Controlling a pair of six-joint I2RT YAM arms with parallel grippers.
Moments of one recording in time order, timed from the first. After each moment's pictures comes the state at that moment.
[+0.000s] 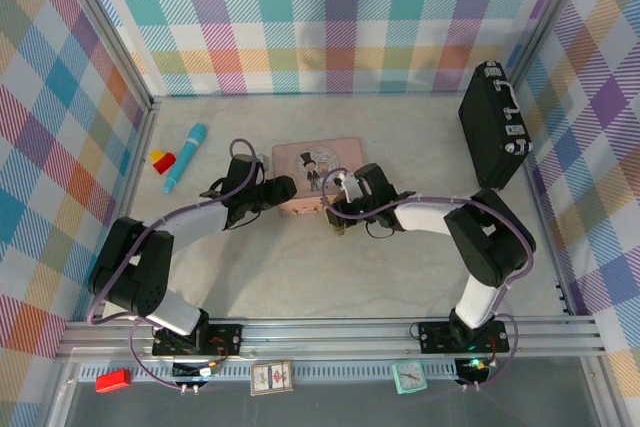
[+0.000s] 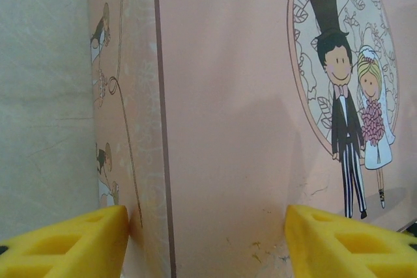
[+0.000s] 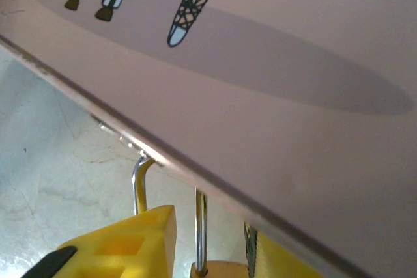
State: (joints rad) left arm -0.39 1.52 0.78 -0.01 0.22 -0.69; right arm 0.62 1.75 0.86 0.07 -0.38 0.26
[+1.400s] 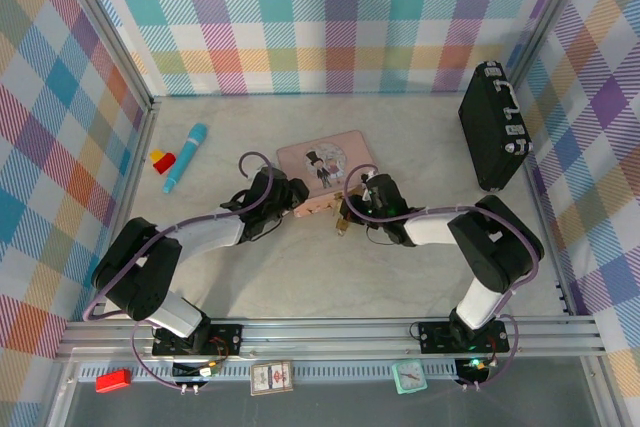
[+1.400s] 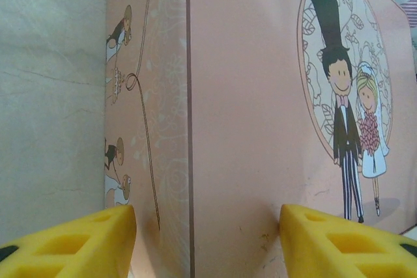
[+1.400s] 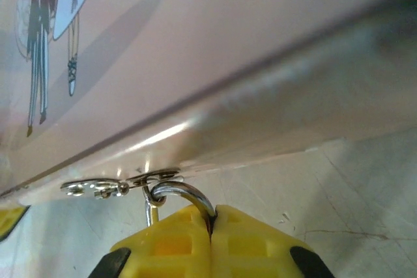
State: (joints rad) left arm -0.59 1.52 0.74 0.09 -0.09 -1.02; right arm 0.61 1.69 0.66 0.39 -0.20 0.86
